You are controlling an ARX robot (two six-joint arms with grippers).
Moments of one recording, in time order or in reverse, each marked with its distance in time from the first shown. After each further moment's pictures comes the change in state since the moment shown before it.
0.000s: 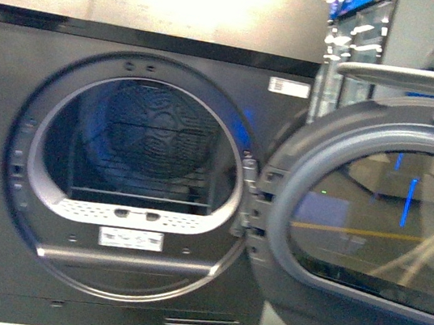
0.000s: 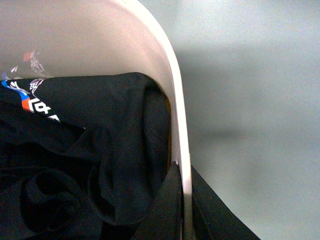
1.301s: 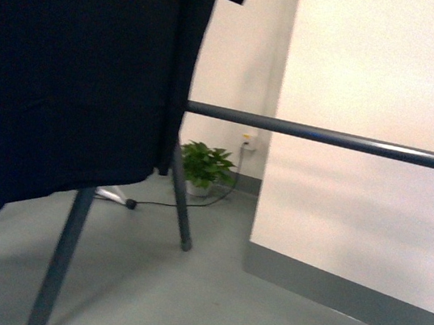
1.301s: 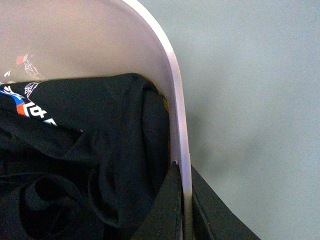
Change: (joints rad) left arm -0.018 -0.003 0.006 0.000 0.011 0.000; right arm -0.020 -0.006 0.002 0.000 0.014 -0.001
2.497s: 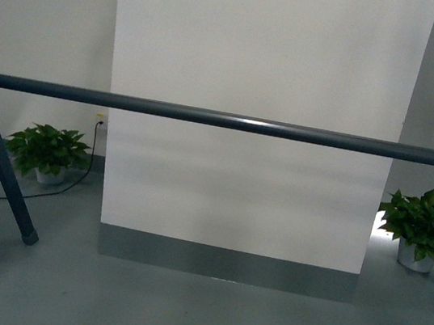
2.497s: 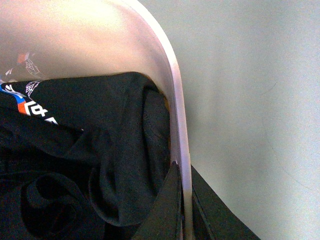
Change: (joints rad) left arm 0.005 0.000 -0.002 0.000 -0.004 0.000; right arm 0.005 0.000 -0.003 0.000 0.000 0.000
